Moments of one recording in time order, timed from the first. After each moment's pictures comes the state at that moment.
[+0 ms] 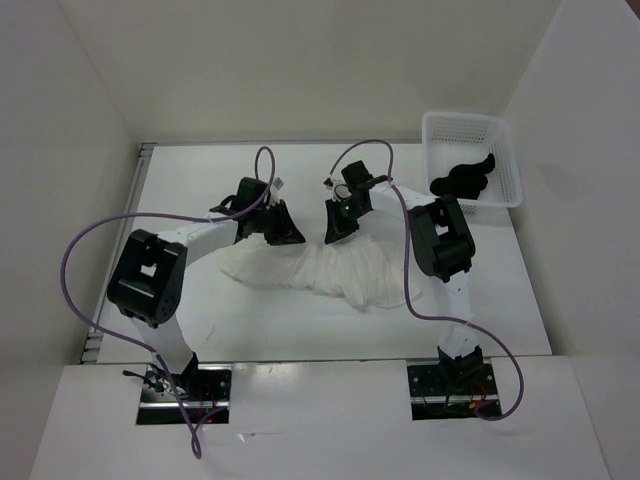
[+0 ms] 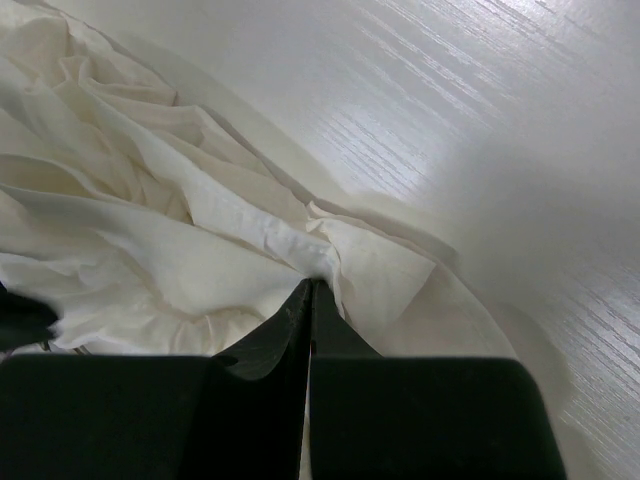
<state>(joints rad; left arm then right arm) -0.36 1.74 1.10 -0.14 0.48 -0.70 0.42 2.21 1.61 -0.56 -0.54 0.17</state>
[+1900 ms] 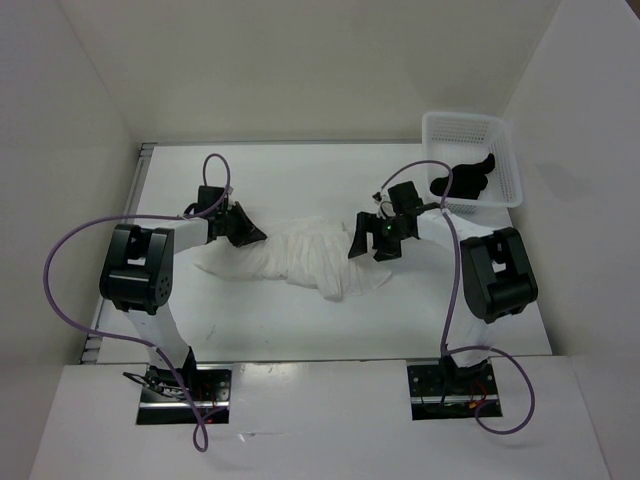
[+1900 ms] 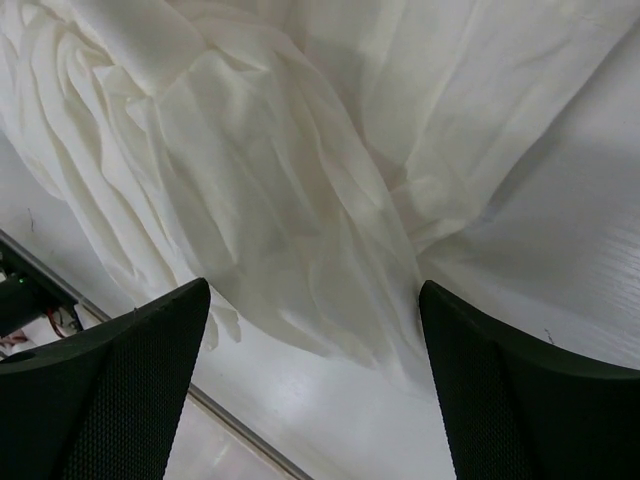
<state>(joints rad) -0.09 1.82 0.98 -0.03 0.46 -0.77 0.28 1.73 1.04 -0.42 -0.48 0.33</state>
